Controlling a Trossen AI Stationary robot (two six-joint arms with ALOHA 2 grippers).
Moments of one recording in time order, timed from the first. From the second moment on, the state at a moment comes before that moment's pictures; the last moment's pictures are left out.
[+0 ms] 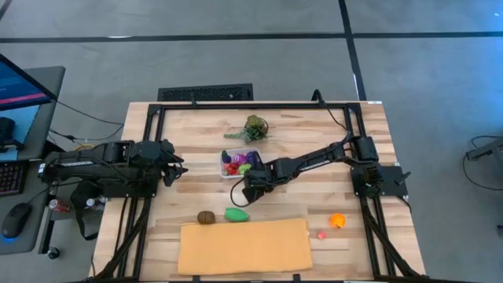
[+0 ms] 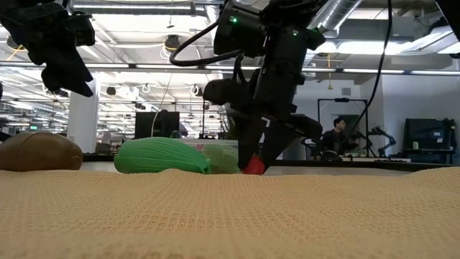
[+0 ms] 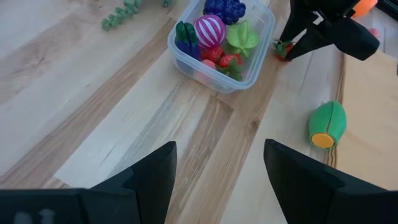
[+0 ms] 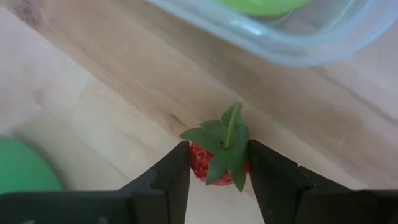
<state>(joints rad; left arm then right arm) 0.08 0.42 0.50 -0.79 -0.08 -0.51 0.11 2.05 1.39 -0.62 0.04 1.01</state>
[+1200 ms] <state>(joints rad) 0.08 0.43 0.50 -0.79 -0.09 -0.51 0.11 1.99 1.67 -0.78 0.00 0.81</state>
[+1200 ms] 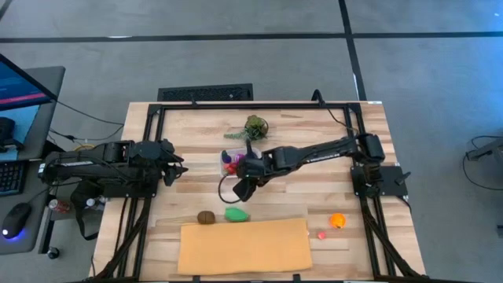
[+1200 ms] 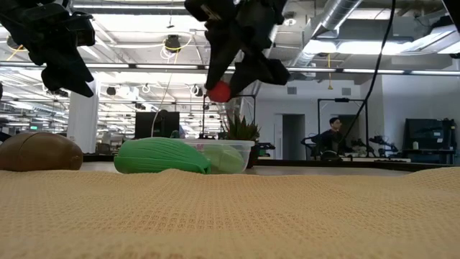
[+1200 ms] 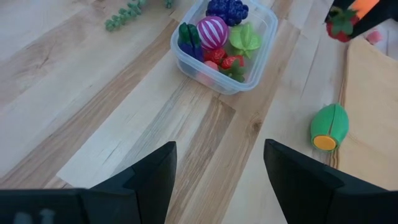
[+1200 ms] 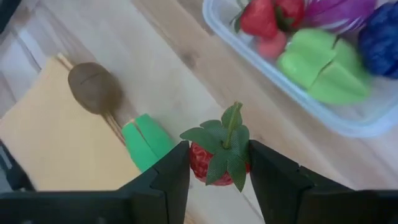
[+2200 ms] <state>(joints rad) 0.08 0.43 0.50 -0.79 -0.11 -0.52 -0.09 1.99 1.74 -0.84 0.03 0.60</state>
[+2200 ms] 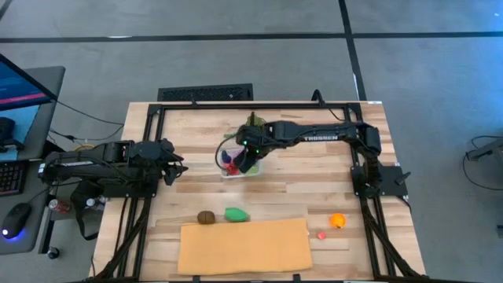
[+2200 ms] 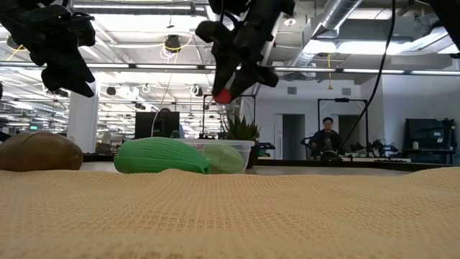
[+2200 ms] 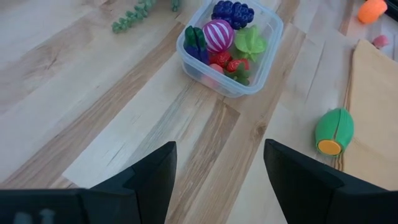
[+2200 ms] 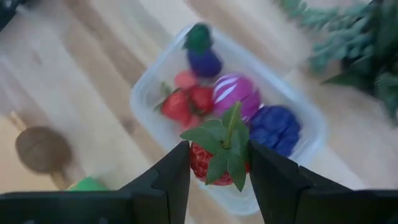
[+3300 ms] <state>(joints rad) 0.08 0.43 0.50 -0.79 -0.12 -0.53 -0.11 2.12 1.74 -0.54 -0.08 0.58</state>
